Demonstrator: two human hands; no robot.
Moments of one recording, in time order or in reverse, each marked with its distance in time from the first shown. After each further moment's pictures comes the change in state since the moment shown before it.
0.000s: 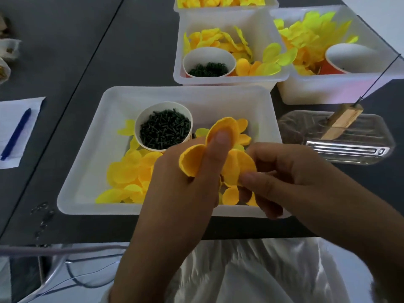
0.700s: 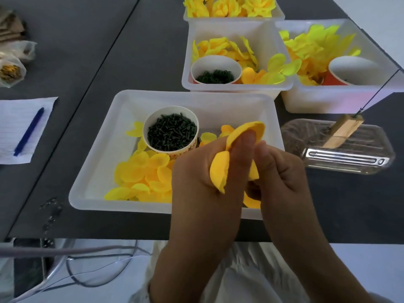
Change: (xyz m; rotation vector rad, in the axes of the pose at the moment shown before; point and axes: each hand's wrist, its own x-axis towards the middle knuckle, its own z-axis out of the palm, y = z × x) left_hand -0.001 0.004 0.022 -0.038 0.192 0.226; right_hand 0.014 0.010 0.049 0.285 0.515 -0.371
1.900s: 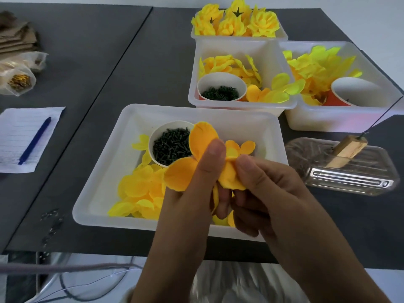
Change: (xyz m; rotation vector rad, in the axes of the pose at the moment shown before) left_hand 0.003 -0.003 -0.016 -0.482 0.033 -0.364; right_hand 0.017 -0.022 0.000 0.234 -0.267 0.407
